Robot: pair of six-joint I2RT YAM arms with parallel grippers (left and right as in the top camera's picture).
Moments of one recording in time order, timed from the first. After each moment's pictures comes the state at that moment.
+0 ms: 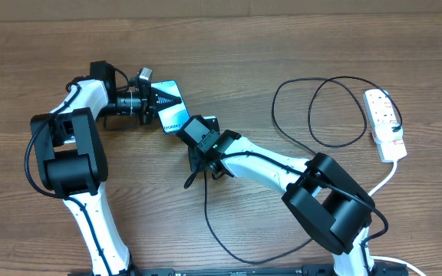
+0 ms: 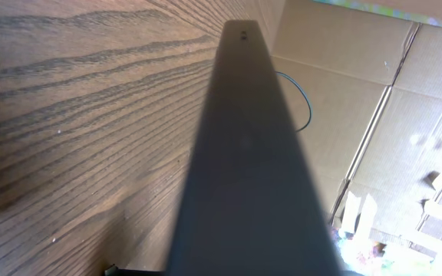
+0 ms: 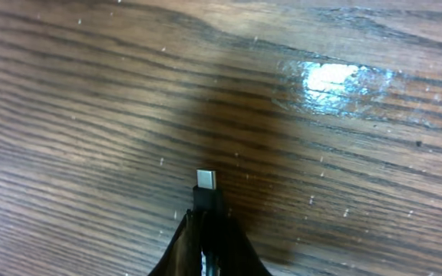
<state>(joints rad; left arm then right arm) 0.14 2.29 1.57 -0.84 1.28 -0.21 0.85 2.06 1.35 -0.51 0.08 0.69</state>
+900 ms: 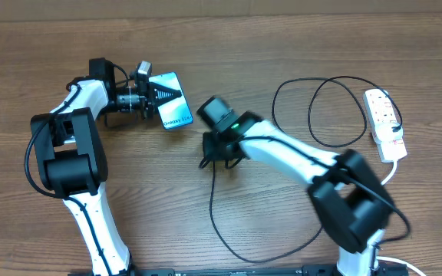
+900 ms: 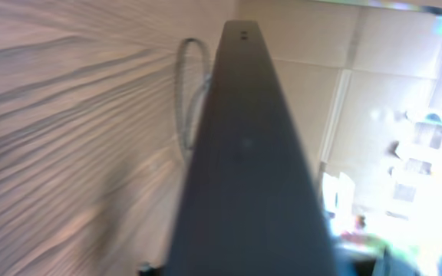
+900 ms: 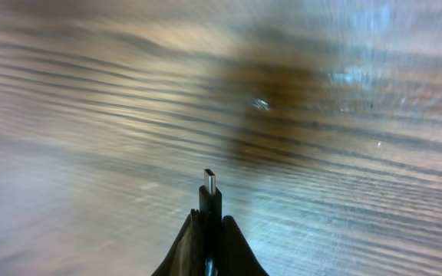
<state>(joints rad) 0.14 2.29 1.57 -0.73 1.42 -0.20 0.71 1.96 1.38 -0.65 -0.14 0.67</state>
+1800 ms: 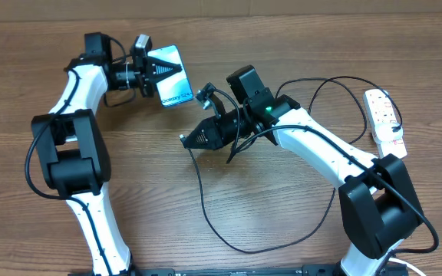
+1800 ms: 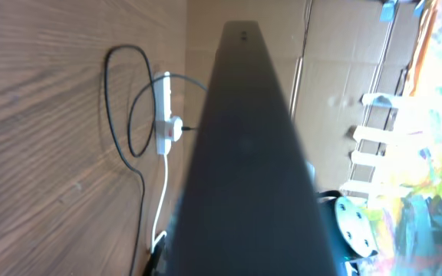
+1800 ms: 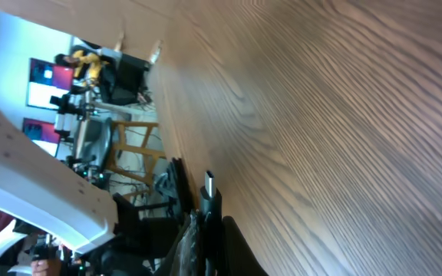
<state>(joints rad) 0.09 2.29 1.75 -0.71 1.53 -0.38 0.57 1.87 1.35 -0.41 -1.01 0.25</state>
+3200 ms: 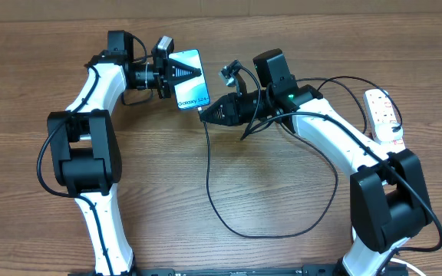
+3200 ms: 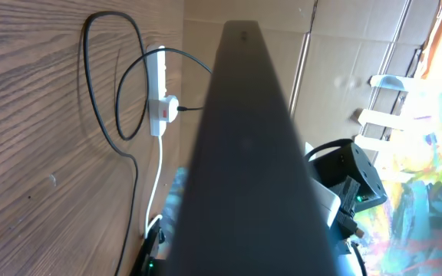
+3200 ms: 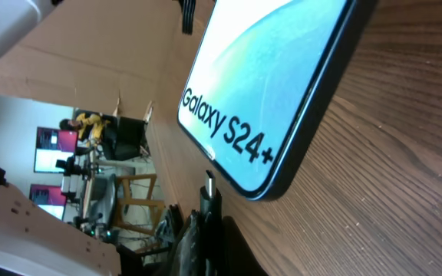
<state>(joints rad) 0.02 2.29 1.75 -0.70 1.53 -0.41 0.43 1.87 1.35 -0.32 -0.98 0.41</state>
